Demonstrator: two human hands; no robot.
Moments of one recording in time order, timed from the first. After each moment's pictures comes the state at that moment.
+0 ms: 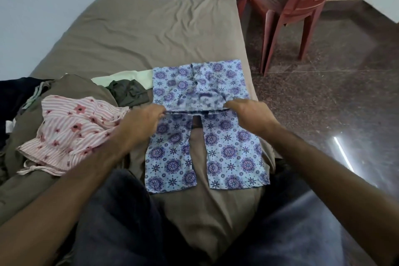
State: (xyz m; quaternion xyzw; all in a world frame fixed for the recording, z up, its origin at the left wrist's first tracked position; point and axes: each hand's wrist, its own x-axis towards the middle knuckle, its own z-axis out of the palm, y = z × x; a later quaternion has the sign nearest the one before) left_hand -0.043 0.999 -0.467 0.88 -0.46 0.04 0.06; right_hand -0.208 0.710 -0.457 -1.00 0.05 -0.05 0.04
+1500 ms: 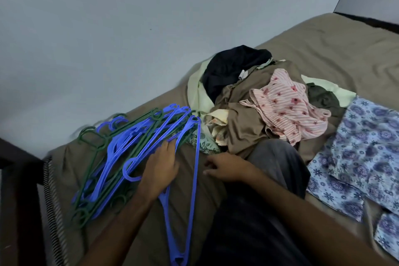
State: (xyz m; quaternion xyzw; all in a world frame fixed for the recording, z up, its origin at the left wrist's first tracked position) left_hand -0.301 1.406 -0.505 0.99 0.11 0.00 0.07; right_hand -0.212 1.202 -0.485 -0.87 -0.38 0.27 0.14
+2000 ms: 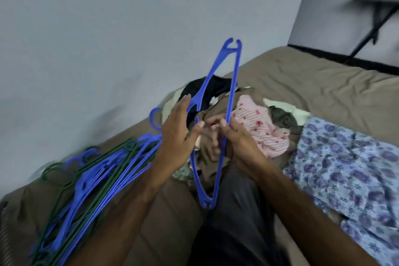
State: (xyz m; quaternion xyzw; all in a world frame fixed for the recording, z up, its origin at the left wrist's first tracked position) left_hand -0.219 1.321 -0.378 0.87 -0.09 0.28 0.40; right_hand -0.195 1.145 -0.373 -0.55 -0.21 0.19 0.79
